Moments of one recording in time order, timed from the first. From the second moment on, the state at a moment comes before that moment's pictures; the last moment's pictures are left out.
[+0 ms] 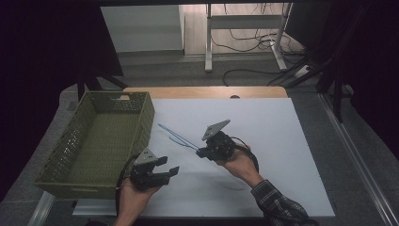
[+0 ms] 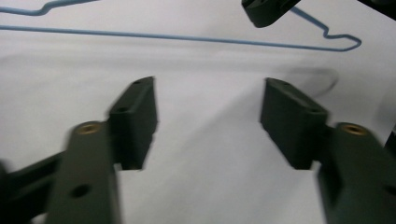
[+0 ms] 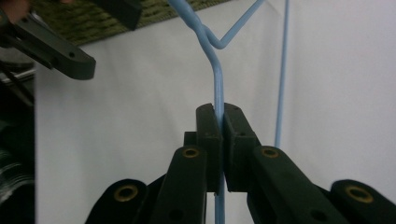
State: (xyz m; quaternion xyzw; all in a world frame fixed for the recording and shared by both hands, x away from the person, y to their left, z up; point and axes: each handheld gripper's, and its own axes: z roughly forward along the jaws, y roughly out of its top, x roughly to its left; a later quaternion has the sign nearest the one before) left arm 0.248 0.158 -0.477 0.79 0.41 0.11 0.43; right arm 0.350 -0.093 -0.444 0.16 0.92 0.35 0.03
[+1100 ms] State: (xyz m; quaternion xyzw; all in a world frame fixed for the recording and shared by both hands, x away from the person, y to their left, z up) left arm 0.276 0.109 -0.416 0.82 0.30 0.16 0.47; right arm 0.330 -0.113 -0.417 0.17 0.91 0.36 0.04
